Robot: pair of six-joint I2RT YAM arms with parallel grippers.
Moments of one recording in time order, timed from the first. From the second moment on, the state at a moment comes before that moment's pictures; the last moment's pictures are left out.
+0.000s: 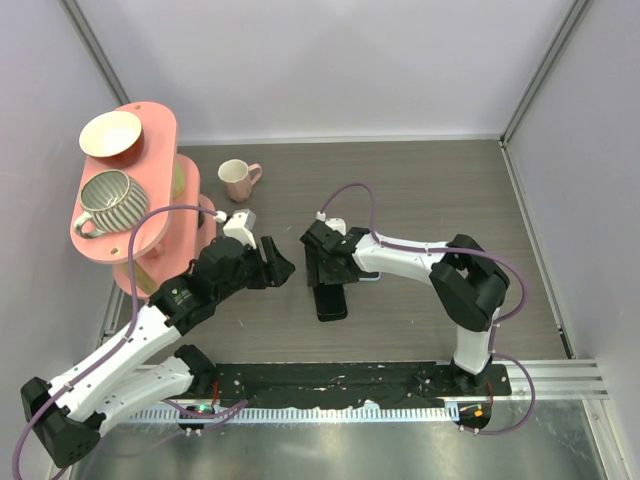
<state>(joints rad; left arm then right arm) -0.73 0.81 0.75 -0.44 -0.09 -0.68 0.91 1.85 1.25 -0.57 0.19 0.76</state>
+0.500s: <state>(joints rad) -0.73 0.81 0.75 -0.44 -0.10 -0.68 0.94 1.85 1.26 -0.58 0.21 0.75</state>
